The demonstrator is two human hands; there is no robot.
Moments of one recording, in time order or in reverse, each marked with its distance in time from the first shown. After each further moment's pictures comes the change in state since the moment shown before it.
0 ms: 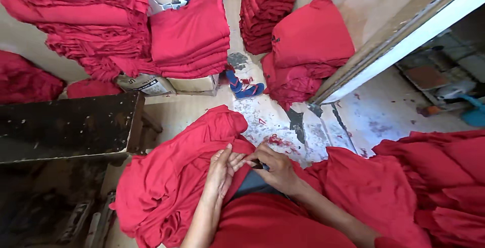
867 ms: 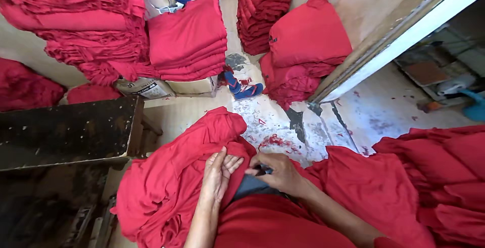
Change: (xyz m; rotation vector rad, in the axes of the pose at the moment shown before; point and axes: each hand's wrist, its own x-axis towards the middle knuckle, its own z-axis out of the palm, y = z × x) left_hand -0.001 -0.002 -0.010 -0.025 -0.032 0.071; right_hand 0.002 -0.001 -0.011 0.074 -0.042 -0.067
